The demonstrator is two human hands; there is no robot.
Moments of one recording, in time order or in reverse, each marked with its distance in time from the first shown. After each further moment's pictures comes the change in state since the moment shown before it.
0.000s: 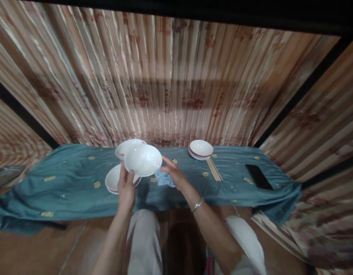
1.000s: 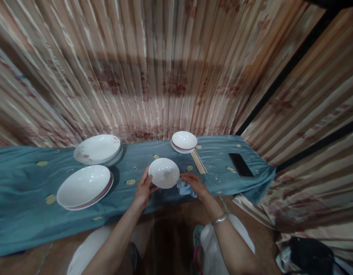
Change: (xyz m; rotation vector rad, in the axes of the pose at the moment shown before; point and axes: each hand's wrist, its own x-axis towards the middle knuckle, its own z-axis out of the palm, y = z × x) left_hand -0.031 -0.091 0.096 -0.188 -0.370 -0.622; right_hand -0.058 0.075 -0.155 -0.123 0.355 0.156
